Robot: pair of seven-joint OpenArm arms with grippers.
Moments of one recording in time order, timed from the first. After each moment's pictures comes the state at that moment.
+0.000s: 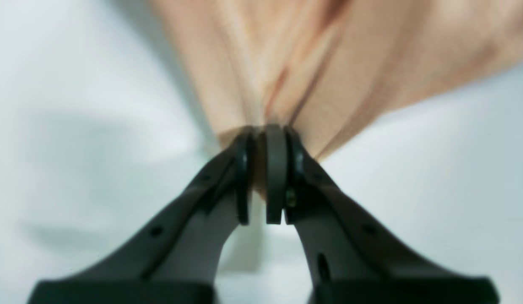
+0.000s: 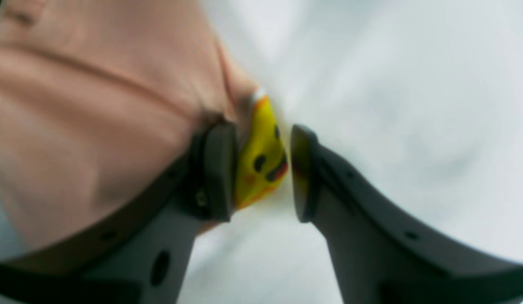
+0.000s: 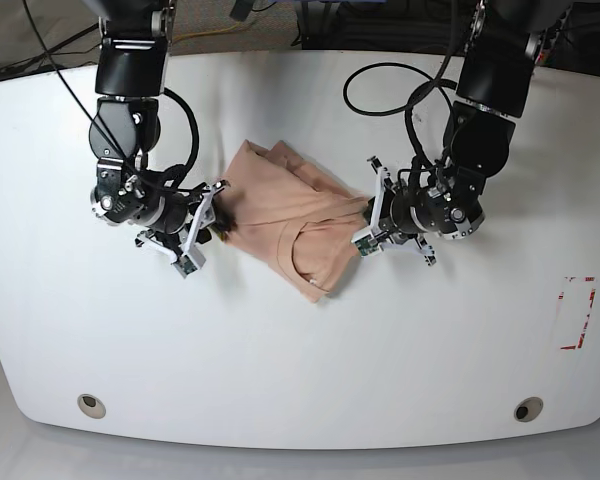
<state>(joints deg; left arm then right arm) -13.7 -13.1 17.2 80.9 -4.9 -43.0 49.9 8.3 9.3 7.5 81.7 15.6 41.1 -55.4</state>
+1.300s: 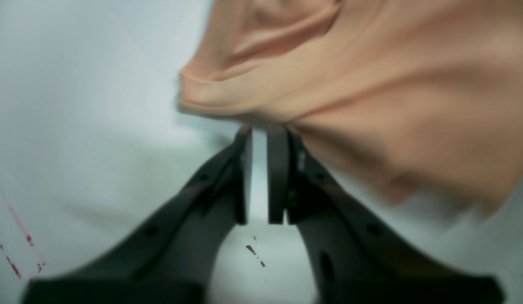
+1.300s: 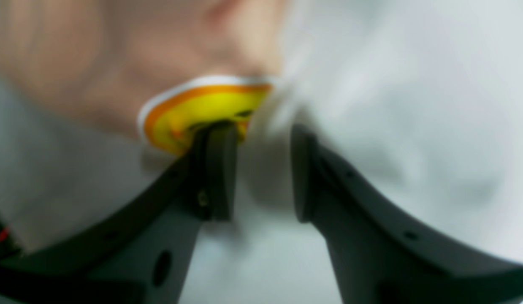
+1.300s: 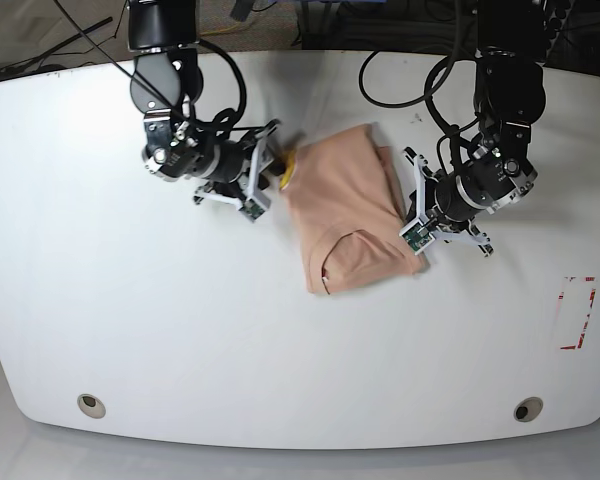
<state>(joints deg) -0.8 -14.1 2.7 105.5 -4.8 -43.0 54.8 -2.8 3.8 -3.1 91.3 14.7 40.9 -58.2</state>
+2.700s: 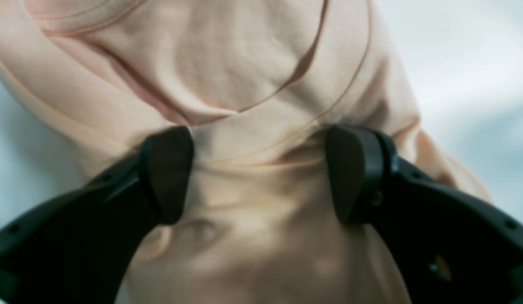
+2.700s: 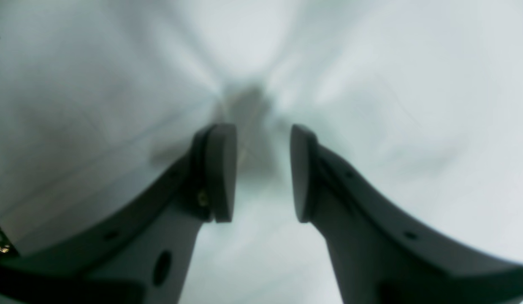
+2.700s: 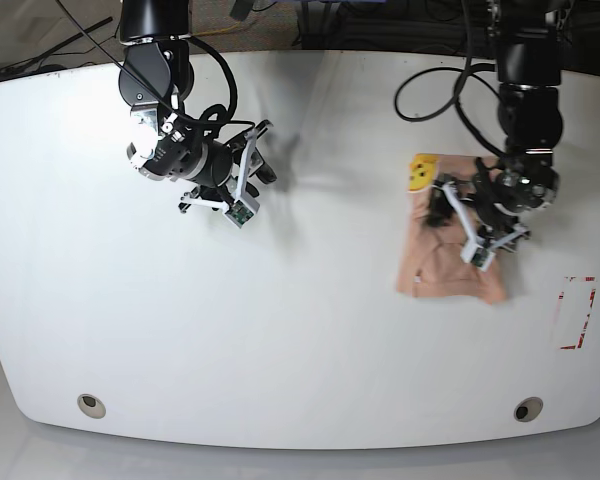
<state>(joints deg) -2.3 -19.6 -4.4 78.8 -10.0 -30.2 40.5 -3.8 6.0 -1.2 98.4 15.3 40.9 -58.5</state>
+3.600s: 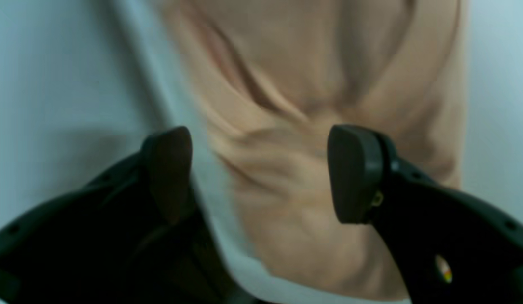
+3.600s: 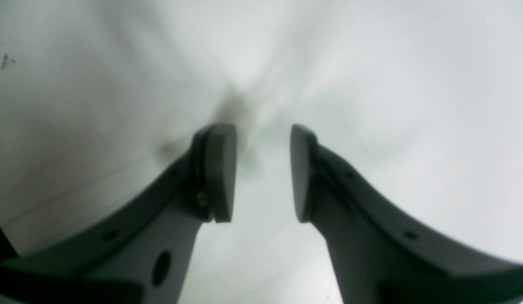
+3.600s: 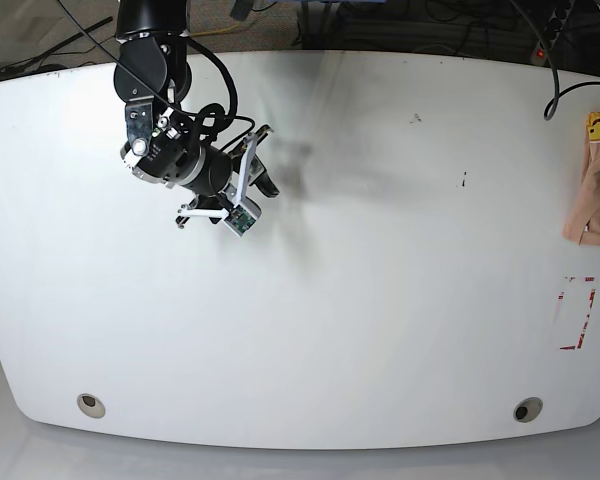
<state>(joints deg) -0.7 -46.2 -23.6 70.2 -5.0 -43.2 40.6 -4.0 6.3 -1.3 105.5 15.2 41.0 -58.5</state>
